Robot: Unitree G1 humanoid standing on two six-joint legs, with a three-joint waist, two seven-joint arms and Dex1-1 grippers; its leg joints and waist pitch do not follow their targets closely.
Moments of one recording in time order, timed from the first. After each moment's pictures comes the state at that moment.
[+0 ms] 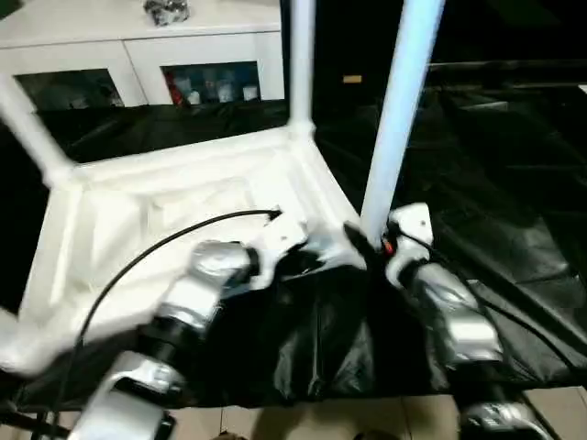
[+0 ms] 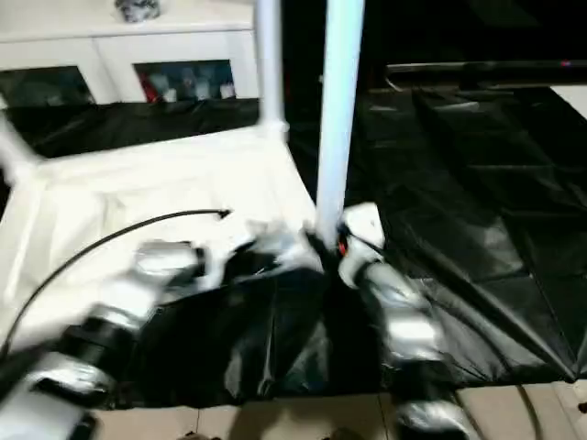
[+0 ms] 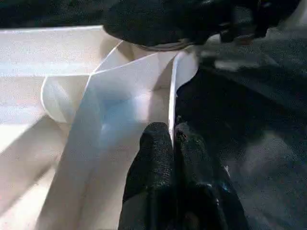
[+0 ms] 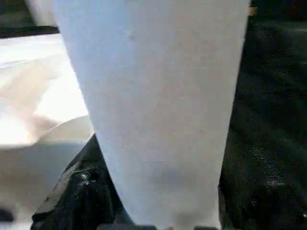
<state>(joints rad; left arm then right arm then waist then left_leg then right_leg) -0.55 0.12 -0.26 0.52 0.12 0.15 -0.81 -0.42 -0.02 -0.07 0.52 0.03 0.03 0.29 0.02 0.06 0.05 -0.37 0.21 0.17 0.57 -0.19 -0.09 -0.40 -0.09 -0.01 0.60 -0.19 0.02</state>
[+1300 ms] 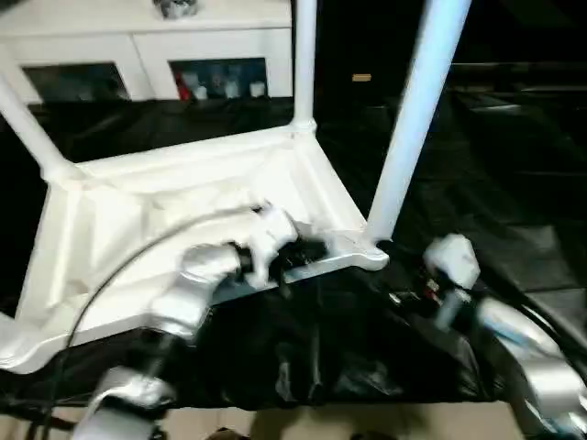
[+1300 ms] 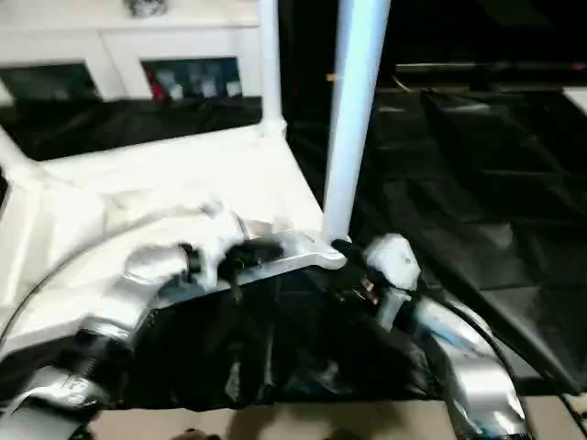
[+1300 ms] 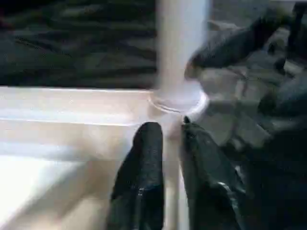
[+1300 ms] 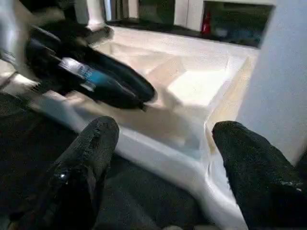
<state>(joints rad) -0.45 0.29 -0.13 0.25 -0.12 0.18 -0.98 -0.14 -0.30 0.06 0.01 0.23 0.16 0.79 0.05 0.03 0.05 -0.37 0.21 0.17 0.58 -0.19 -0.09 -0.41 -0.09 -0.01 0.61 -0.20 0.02</state>
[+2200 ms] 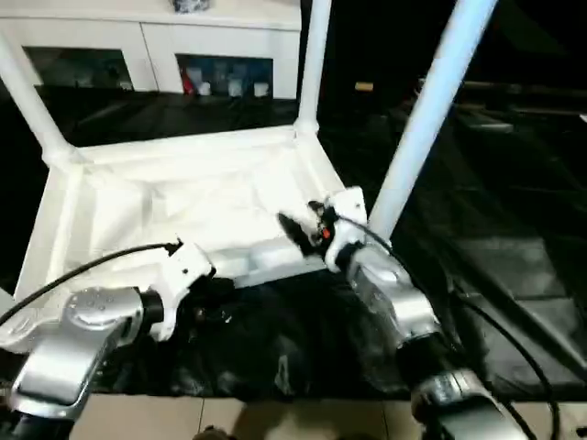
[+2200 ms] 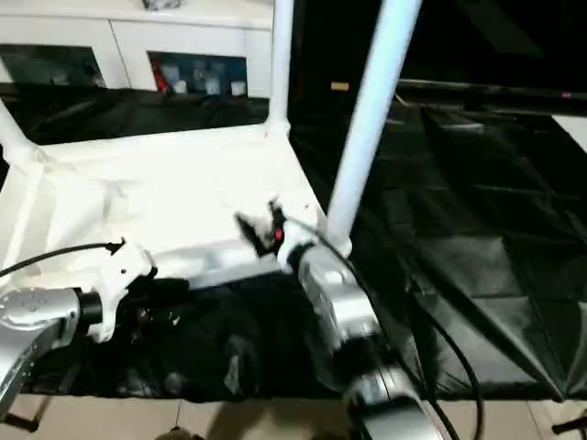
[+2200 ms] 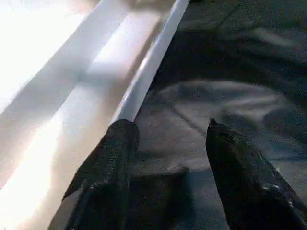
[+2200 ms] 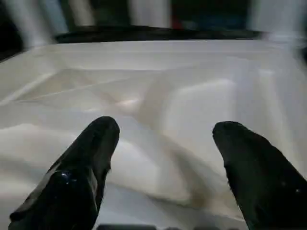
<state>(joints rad) -0.11 0.59 -0.11 -0.17 -0.12 0.59 -0.90 -0.57 0.06 0.05 0.66 0.15 0.05 0.32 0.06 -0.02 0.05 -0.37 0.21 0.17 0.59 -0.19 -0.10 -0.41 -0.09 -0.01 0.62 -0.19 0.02</state>
